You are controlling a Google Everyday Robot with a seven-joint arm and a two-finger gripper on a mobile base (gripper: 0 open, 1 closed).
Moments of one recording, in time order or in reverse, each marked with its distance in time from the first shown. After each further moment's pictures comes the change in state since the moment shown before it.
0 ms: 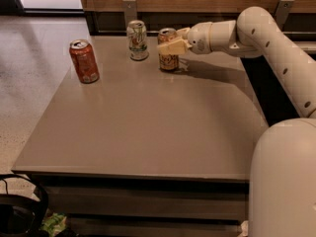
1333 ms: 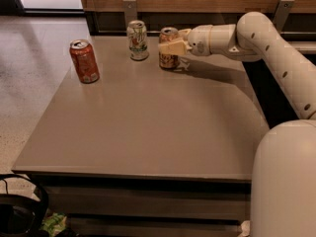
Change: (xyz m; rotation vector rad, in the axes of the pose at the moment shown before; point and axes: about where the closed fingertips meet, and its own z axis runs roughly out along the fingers) arm 0.006 -0.005 0.002 0.019 -0.022 0.013
